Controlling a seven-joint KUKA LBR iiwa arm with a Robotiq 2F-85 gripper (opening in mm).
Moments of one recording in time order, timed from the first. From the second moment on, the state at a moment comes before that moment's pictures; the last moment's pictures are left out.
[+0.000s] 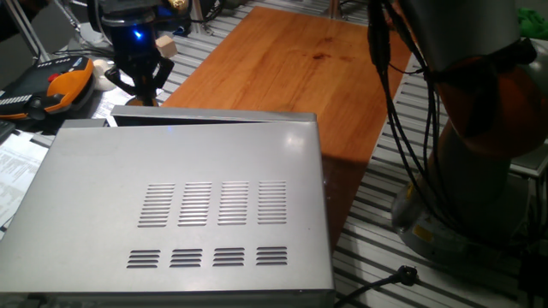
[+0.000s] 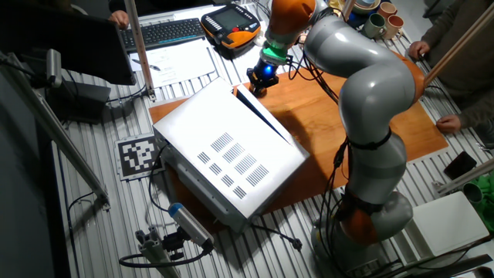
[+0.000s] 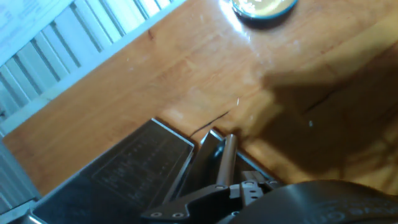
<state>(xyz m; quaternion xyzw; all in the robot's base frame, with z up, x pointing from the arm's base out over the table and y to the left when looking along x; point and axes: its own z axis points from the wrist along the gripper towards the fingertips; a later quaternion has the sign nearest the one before) 0.597 0.149 0.234 -0.26 -0.95 -0.12 0.10</state>
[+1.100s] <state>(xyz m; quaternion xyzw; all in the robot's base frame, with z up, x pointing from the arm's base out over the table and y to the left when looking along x) 0.532 0.181 0.313 -0.28 -0.94 -0.17 0.11</state>
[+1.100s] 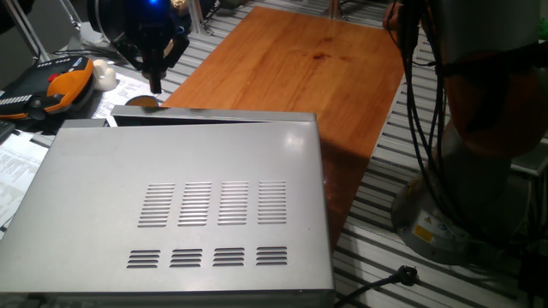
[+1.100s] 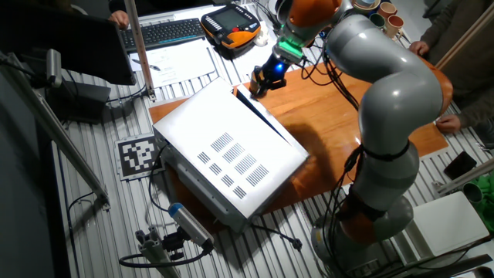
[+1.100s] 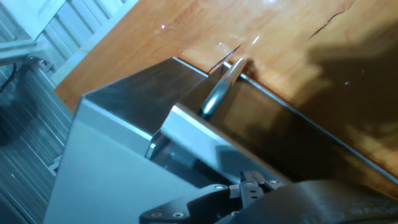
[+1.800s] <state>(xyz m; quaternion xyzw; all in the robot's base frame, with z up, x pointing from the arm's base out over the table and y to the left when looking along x) 0.524 0.213 0.298 -0.28 -0.94 -0.16 0.10</state>
